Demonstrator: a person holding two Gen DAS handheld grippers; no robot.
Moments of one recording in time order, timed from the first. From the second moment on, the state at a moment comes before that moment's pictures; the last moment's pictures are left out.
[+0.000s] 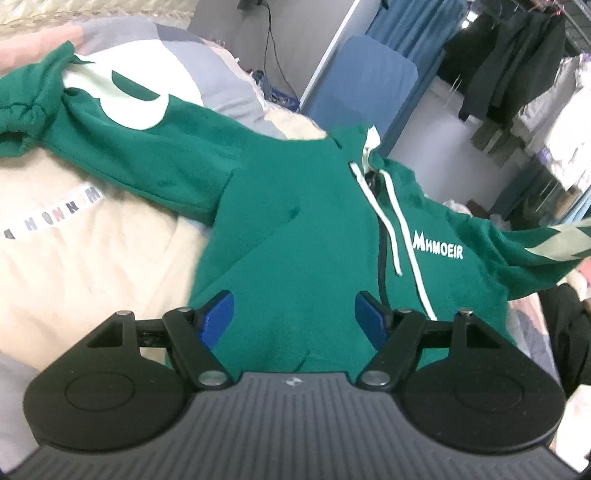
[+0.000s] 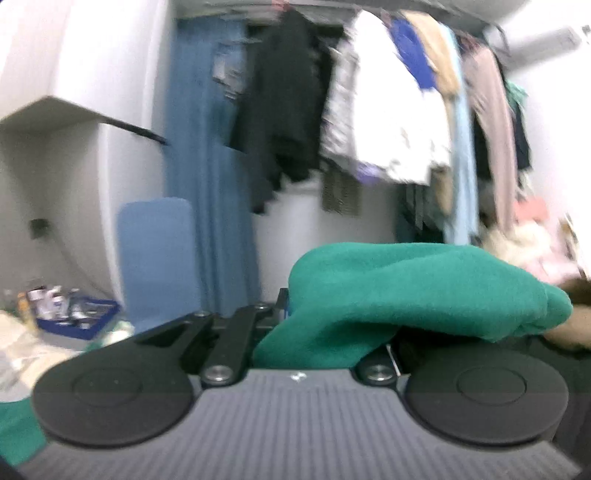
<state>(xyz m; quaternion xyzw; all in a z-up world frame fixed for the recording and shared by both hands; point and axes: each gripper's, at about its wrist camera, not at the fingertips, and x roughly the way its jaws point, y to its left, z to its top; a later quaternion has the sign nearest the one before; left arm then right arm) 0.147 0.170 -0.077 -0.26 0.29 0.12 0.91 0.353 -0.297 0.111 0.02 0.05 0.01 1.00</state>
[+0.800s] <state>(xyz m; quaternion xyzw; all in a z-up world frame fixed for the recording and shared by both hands) 0.121 0.224 -0.081 -0.33 0.26 0.11 0.90 0.188 -0.060 -0.080 -0.14 0.23 0.24 0.93</state>
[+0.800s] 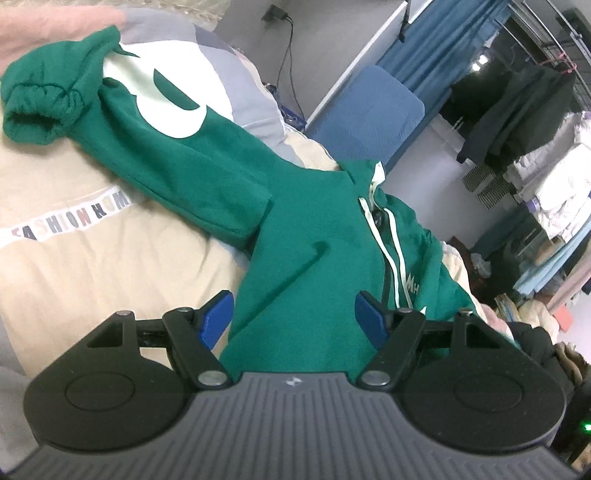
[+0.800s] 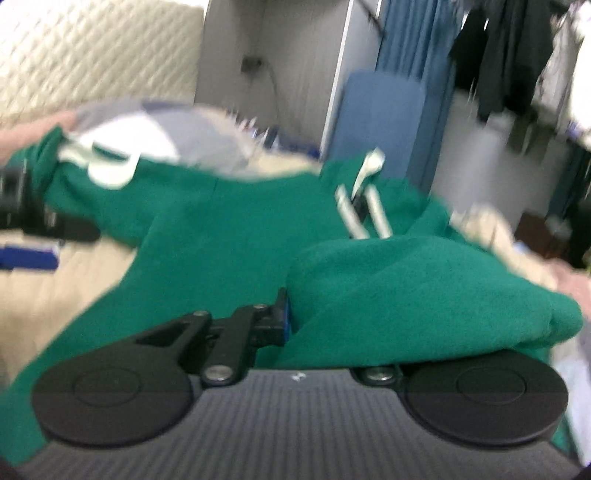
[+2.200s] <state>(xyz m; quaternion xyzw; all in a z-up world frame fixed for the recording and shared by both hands) 0.171 0.148 -0.108 -0.30 0.30 -0.02 0.91 0.308 -0.215 -0.095 0.20 0.35 0.22 0.89</state>
